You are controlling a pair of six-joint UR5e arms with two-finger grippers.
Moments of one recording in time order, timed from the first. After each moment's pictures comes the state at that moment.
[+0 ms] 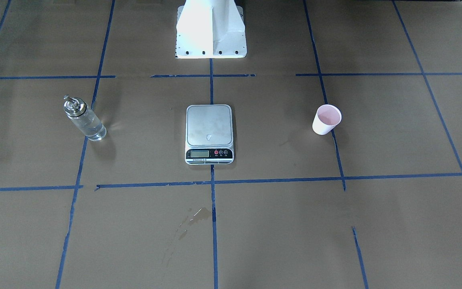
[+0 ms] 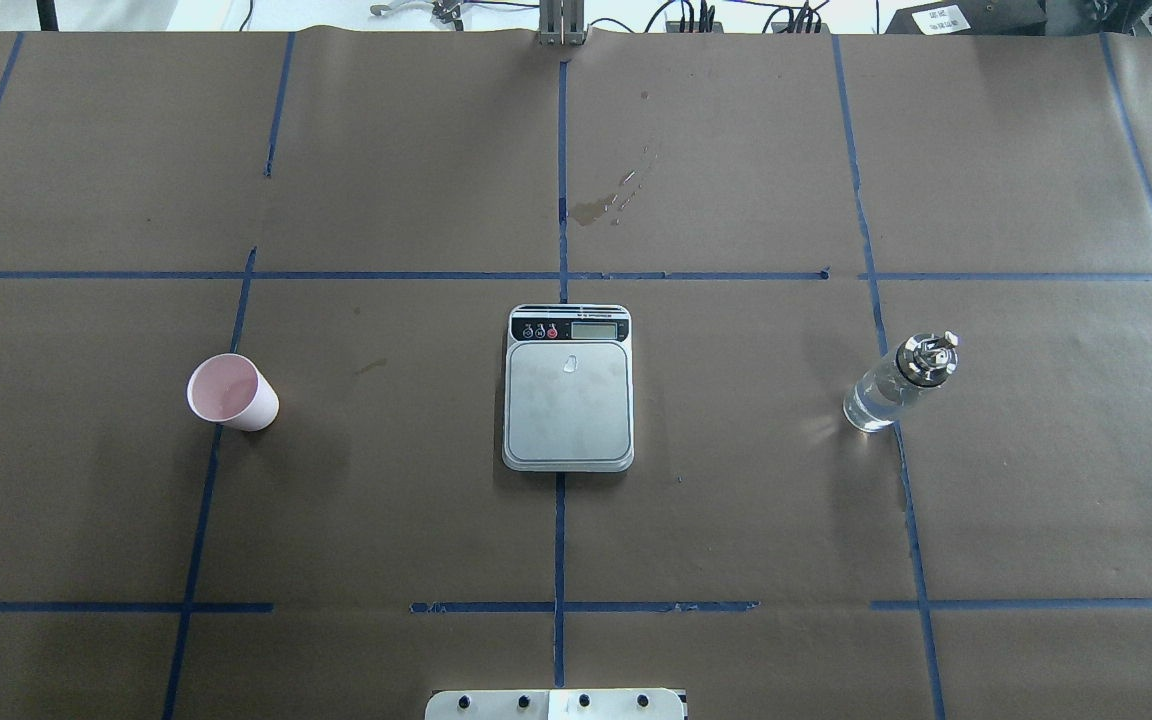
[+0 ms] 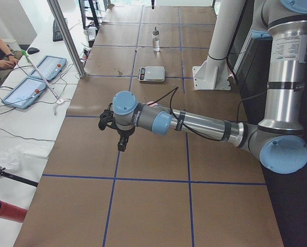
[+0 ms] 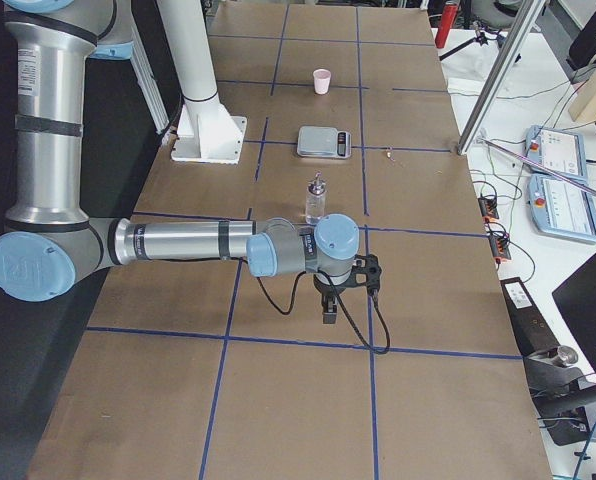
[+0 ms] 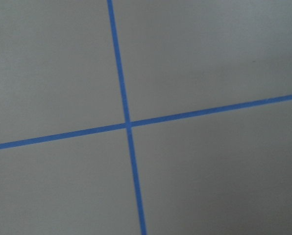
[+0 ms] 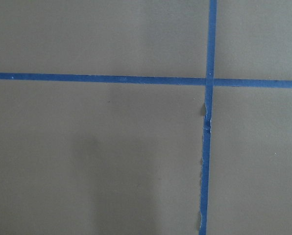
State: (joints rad) left arm -1.42 -1.59 -1.78 -1.76 -2.46 -0.21; right arm 1.46 -1.67 1.72 -1.46 2.41 0.15
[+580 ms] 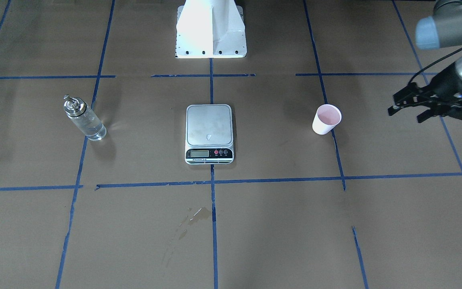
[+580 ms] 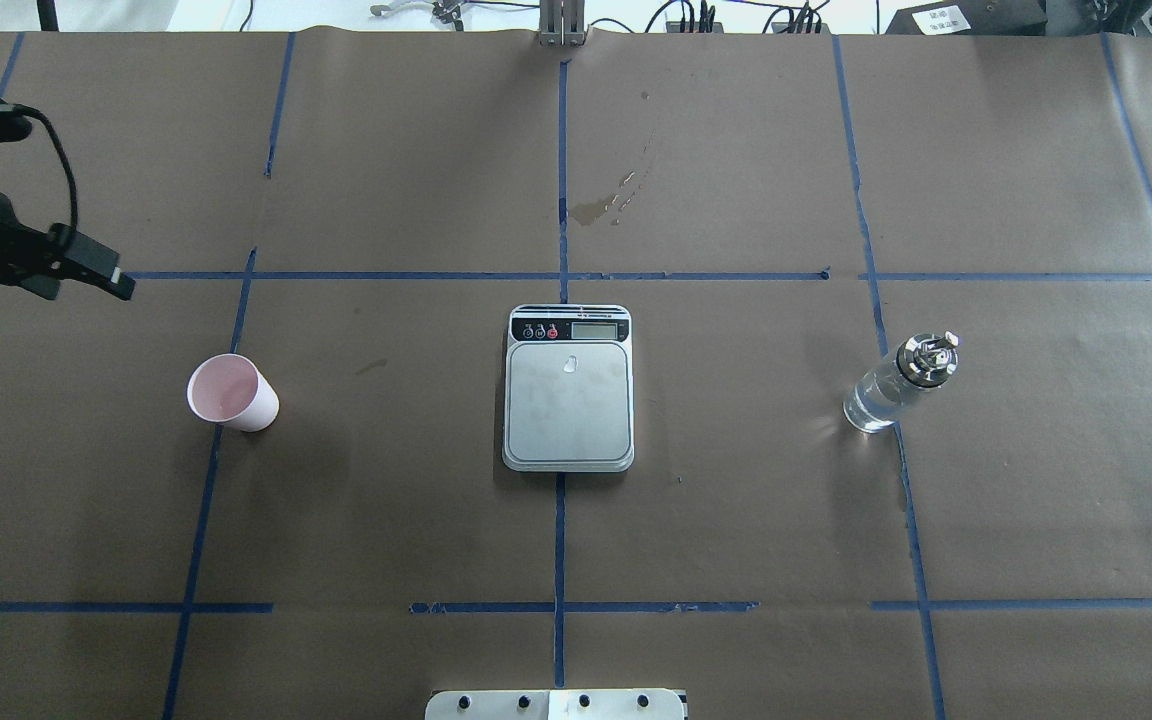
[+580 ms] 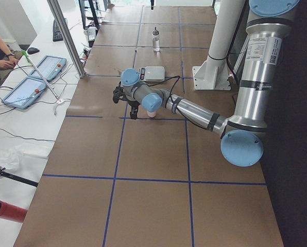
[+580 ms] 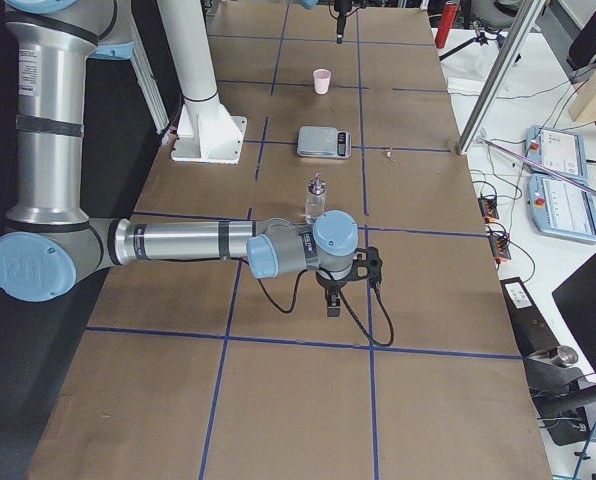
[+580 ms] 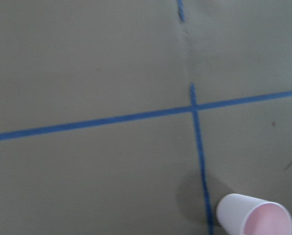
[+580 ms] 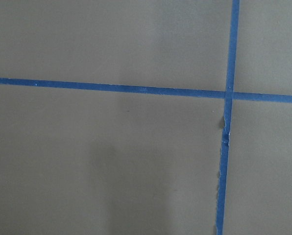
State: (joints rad) left arm -1.03 -1.71 -1.83 -1.88 -2.37 -0.76; right arm 1.45 -1.67 1.72 -1.39 2.44 0.18
